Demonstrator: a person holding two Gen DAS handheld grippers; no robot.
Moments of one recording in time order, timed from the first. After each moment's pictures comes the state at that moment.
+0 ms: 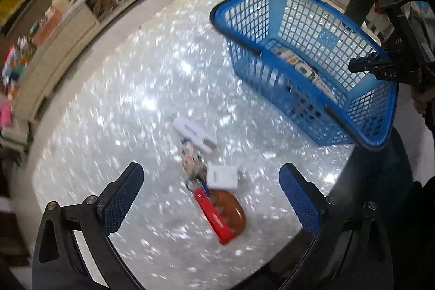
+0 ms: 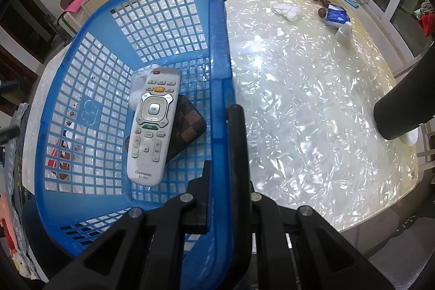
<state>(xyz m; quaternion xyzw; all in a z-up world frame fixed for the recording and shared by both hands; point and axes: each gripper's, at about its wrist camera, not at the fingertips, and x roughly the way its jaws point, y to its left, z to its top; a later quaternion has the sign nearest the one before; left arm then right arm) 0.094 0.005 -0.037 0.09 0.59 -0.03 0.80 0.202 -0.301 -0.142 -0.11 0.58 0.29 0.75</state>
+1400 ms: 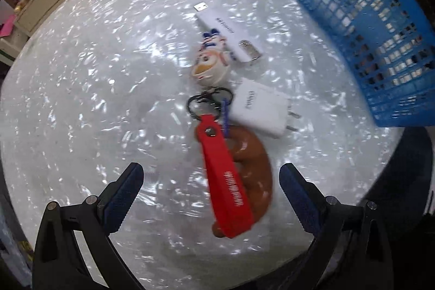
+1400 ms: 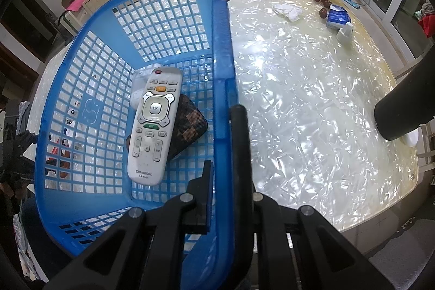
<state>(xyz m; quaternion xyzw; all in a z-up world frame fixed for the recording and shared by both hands) 0.053 0.051 -0.163 -0.03 0.65 0.07 0.76 0.201 -0.299 -0.141 -0.11 0.58 0.29 0.75</state>
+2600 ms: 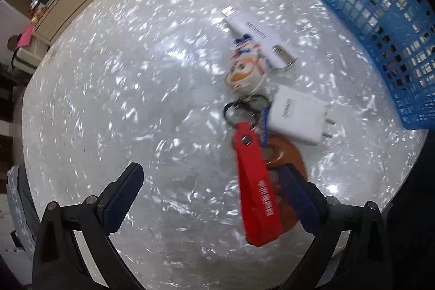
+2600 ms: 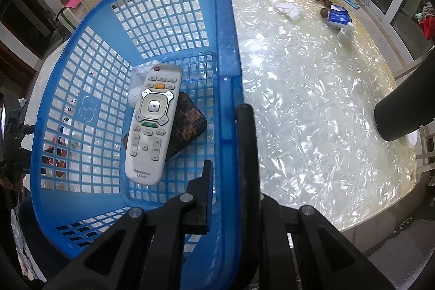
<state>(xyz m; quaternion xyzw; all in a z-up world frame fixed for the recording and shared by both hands) 0.054 0.062 -0.158 0.02 0.64 0.11 0.76 0.199 -0.295 -0.144 -0.12 0.58 0.29 0.75</state>
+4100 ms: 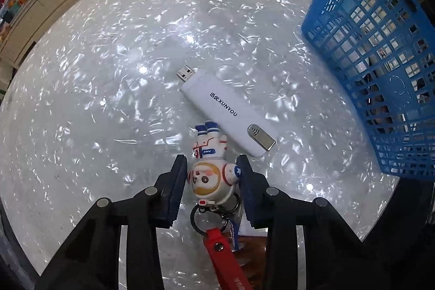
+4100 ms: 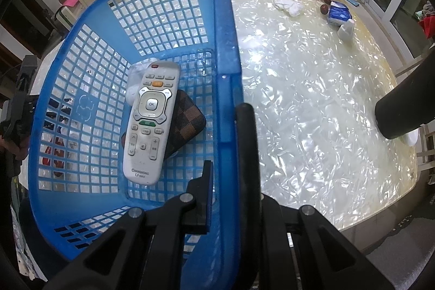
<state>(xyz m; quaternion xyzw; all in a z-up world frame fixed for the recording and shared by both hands) 0.144 0.077 -0.178 -0.01 0.63 0.01 0.78 0.201 -0.294 -0.149 -0.12 0.59 0.28 0.75</state>
